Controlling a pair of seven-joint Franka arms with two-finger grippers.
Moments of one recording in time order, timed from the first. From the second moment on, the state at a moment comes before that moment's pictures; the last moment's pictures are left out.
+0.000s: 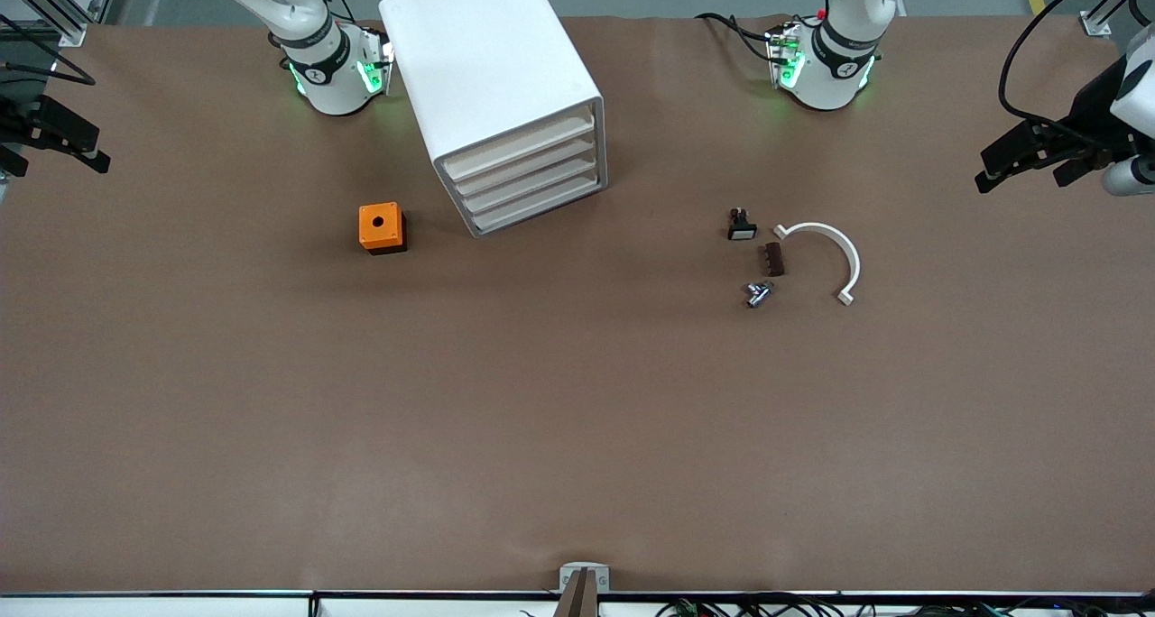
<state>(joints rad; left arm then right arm) 0.00 -0.10 -0.05 -1.65 -0.05 1.57 -0.14 0.01 -0.14 -0.10 -1.66 0.00 1.52 -0.12</state>
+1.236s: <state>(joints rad) 0.11 0.03 -0.04 -1.65 -0.05 1.59 -0.14 0.01 -0.14 -0.10 -1.66 0.00 1.53 -0.12</state>
